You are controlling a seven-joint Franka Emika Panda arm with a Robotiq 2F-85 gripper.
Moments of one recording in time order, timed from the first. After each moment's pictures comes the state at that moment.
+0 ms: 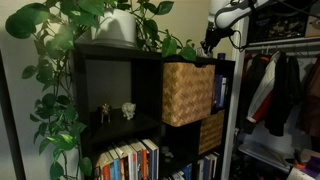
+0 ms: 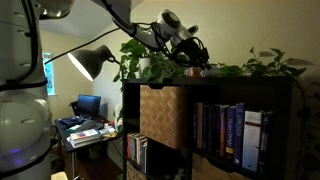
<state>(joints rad) -0.10 -0.08 0.00 -1.81 -0.61 2.26 0.53</state>
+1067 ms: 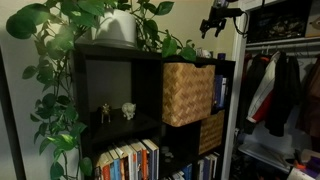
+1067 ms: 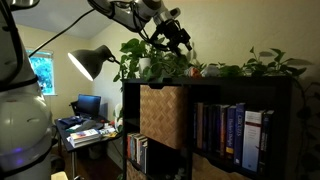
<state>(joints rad) -0.04 -0.27 0.06 -1.82 -0.42 2.09 0.45</state>
